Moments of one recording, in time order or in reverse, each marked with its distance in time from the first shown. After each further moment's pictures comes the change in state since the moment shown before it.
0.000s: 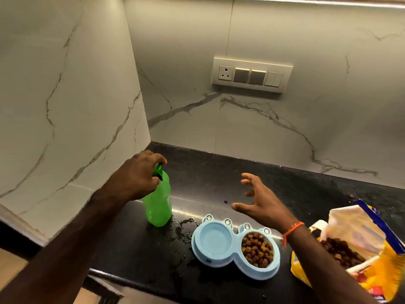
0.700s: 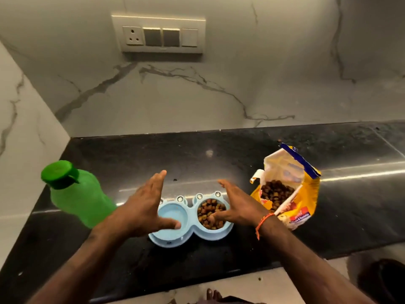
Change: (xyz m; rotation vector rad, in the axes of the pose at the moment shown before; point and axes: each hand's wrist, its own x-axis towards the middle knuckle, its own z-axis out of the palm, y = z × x) left_hand -0.005 0.078 0.132 -0.082 -0.467 0.393; right_hand -0.084 0.076 0.018 -0.107 -0.068 0.362
